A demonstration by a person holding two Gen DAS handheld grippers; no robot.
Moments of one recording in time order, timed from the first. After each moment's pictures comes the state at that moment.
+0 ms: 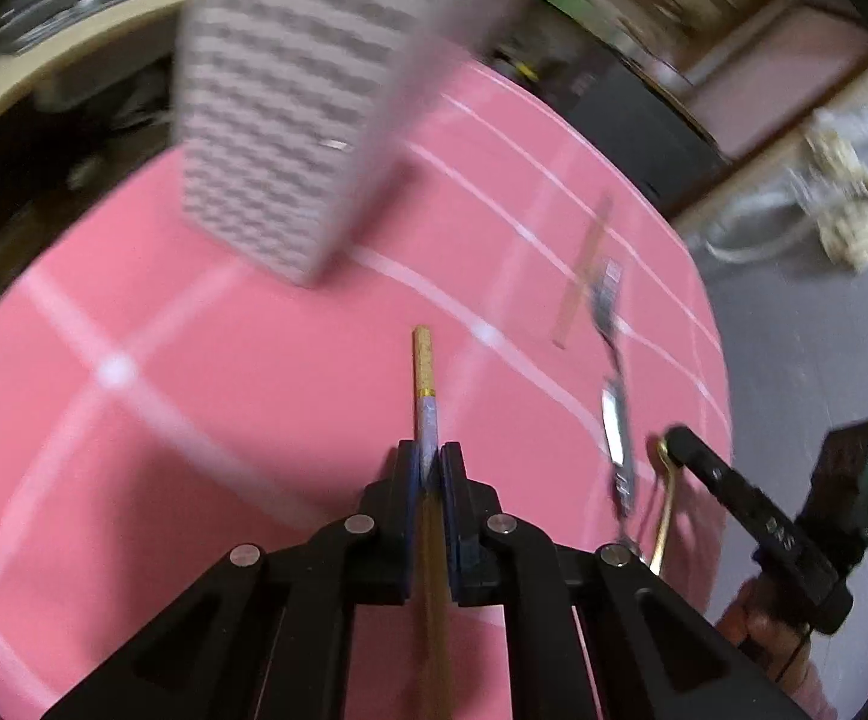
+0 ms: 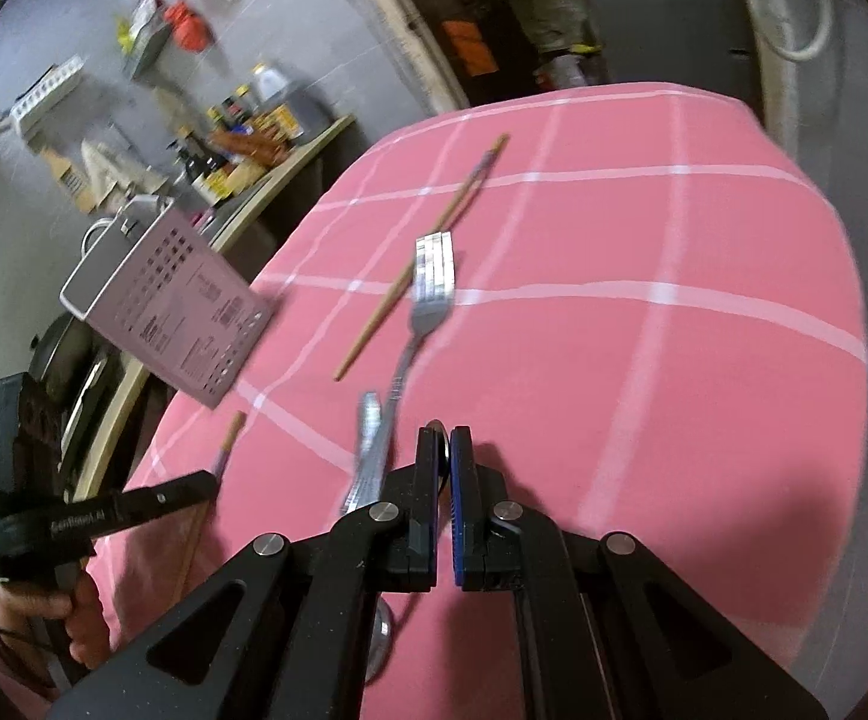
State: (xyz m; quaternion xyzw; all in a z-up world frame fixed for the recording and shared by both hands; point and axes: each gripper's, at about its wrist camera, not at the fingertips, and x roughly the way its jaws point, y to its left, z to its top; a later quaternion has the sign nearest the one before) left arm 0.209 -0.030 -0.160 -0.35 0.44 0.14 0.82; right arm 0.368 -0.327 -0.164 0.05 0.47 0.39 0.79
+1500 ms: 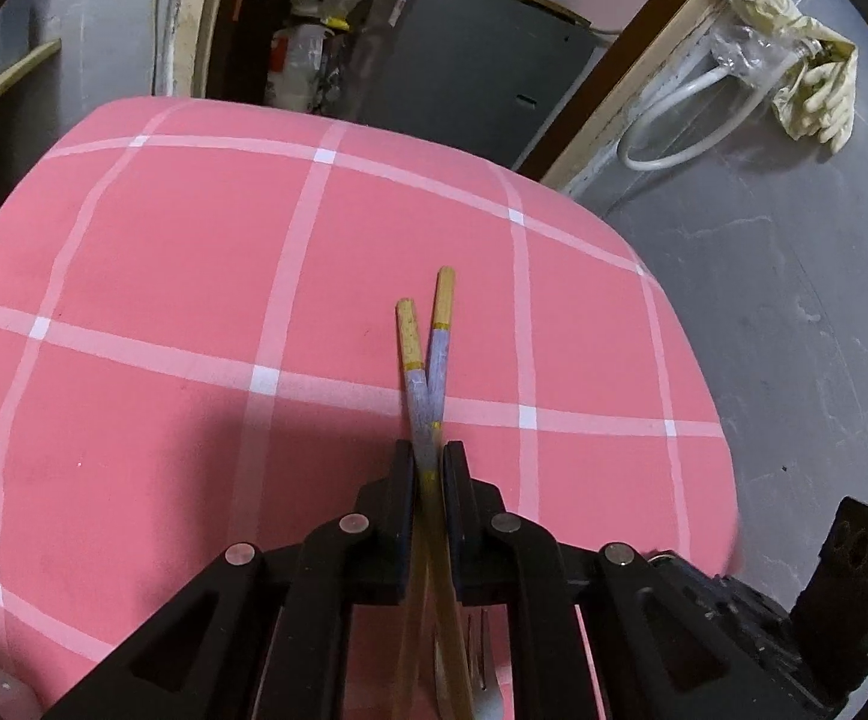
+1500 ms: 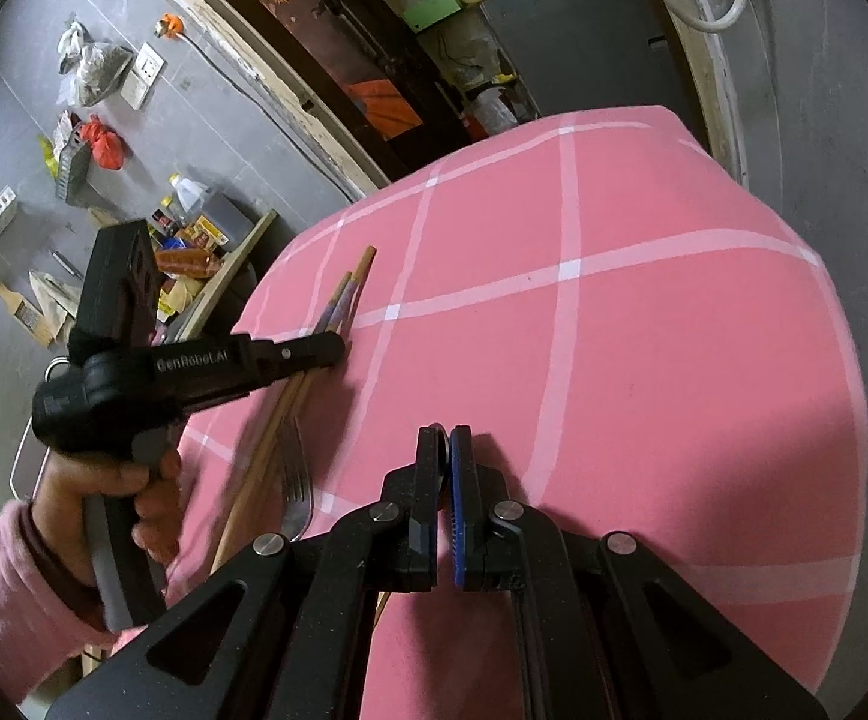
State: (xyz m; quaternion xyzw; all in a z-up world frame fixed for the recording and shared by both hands) left arm 0.487 -0.032 -0.164 -0.22 0.49 -0.01 0.84; right arm 0.474 -0.316 -0.197 0.15 0.46 0.33 0.81
